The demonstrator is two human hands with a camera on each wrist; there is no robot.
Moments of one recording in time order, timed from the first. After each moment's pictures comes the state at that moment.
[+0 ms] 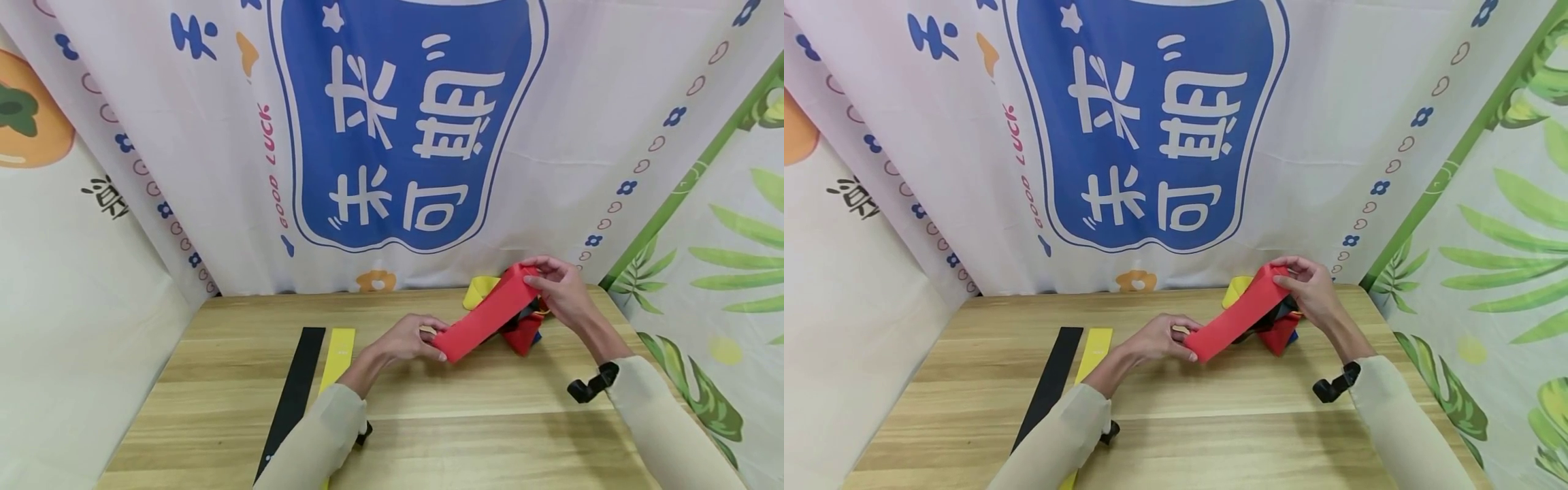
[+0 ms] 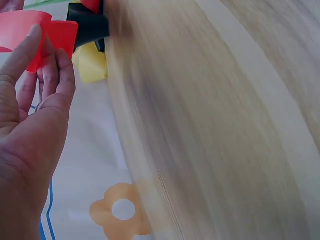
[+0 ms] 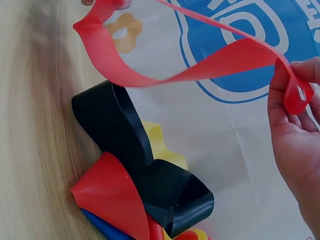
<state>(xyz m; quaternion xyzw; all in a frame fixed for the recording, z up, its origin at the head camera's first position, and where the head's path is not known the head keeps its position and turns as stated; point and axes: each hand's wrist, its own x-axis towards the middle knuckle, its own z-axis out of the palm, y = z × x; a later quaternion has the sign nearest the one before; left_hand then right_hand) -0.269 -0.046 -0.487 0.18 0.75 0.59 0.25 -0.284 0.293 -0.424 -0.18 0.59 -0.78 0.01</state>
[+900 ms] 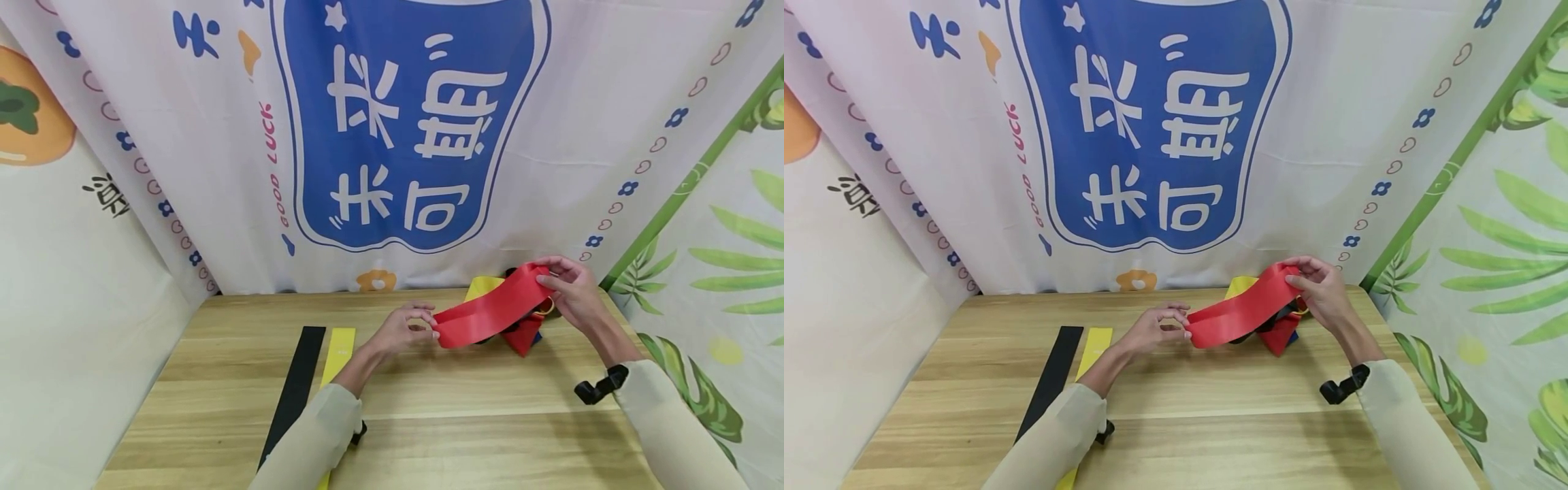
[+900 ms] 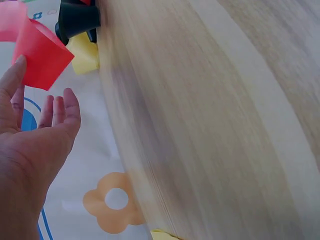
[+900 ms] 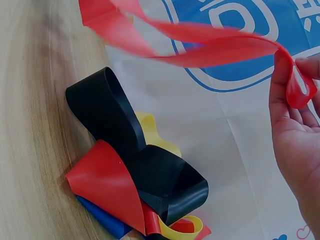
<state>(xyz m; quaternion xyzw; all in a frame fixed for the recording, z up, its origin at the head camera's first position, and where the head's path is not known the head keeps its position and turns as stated) -0.273 -0.058 -0.491 0.19 0.78 0.59 0.12 -0.283 0.307 -0.426 -0.22 0.57 -0.79 0.00</state>
